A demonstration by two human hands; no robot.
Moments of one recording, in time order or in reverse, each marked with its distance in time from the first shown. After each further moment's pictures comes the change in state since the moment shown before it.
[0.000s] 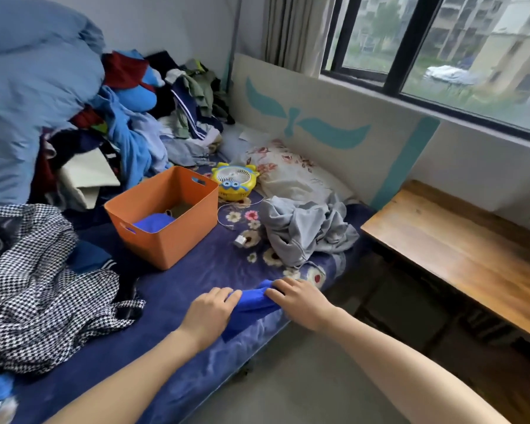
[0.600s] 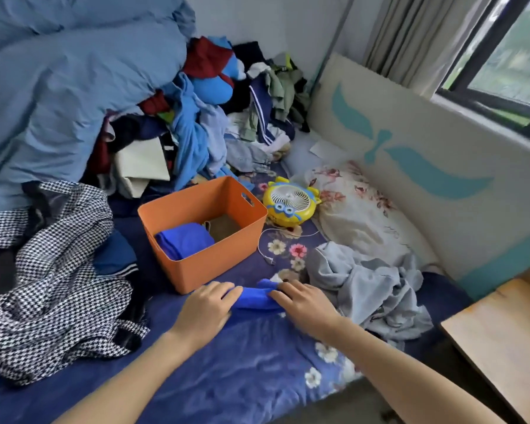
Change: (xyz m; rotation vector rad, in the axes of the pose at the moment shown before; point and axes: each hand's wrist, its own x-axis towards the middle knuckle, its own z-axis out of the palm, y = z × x) left_hand 0.117 -0.131 0.034 -0.005 0.111 -0.294; right_hand 0.187 0.146 0.097 0.159 0.077 -0.286
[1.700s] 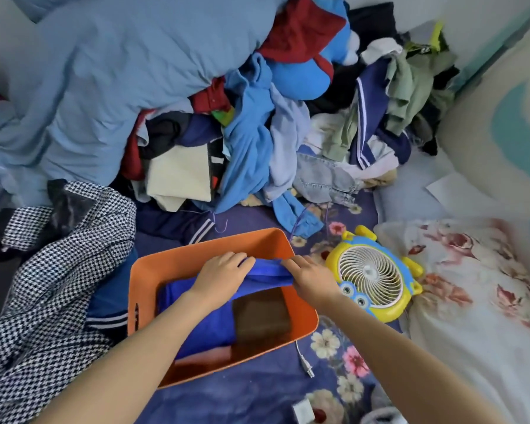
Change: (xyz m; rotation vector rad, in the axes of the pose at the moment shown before) left_hand 0.257 -0.272 0.117 0.283 -0.133 -0.366; right_hand 0.330 0.274 0.185 0.156 0.022 -0.124
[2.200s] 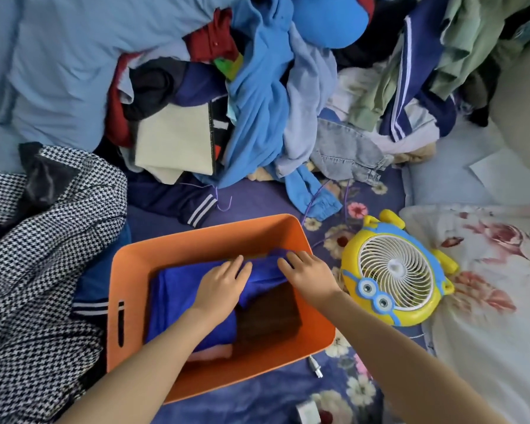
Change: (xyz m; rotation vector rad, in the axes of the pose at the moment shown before) left_hand -0.016 -0.009 0.098 0.008 -0.027 -0.143; right_hand 0.023 0.010 0.083 -0.096 0.034 -0.174
